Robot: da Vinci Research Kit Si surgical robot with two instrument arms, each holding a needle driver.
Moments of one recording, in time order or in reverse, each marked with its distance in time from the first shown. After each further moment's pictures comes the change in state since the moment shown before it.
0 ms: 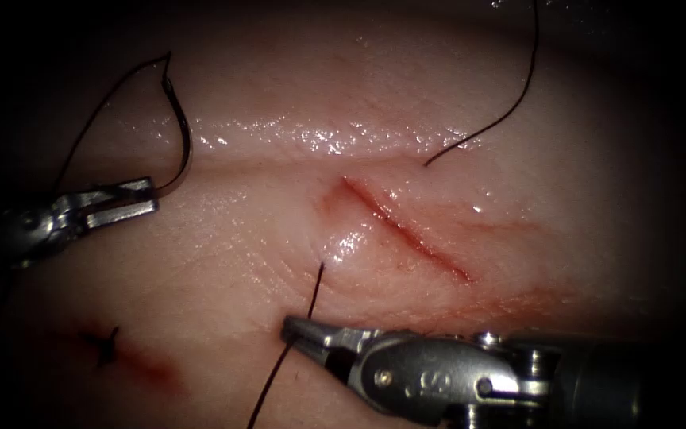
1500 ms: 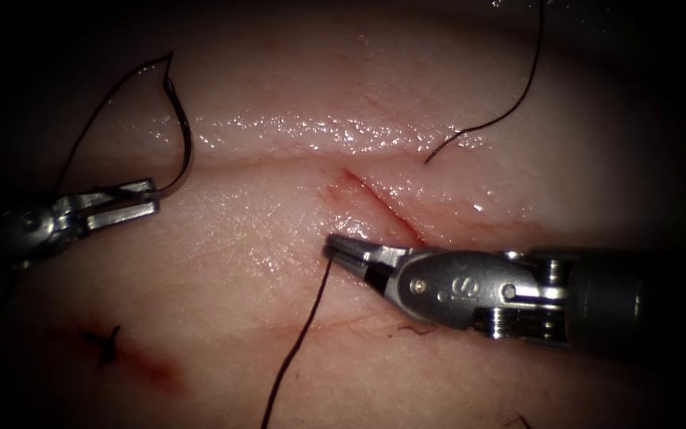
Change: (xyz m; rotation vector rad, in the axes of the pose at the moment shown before) right arm -0.007 0.007 0.001 -0.073 -0.016 0.008; left arm 0.000 0.000 0.000 -0.004 -0.002 0.002
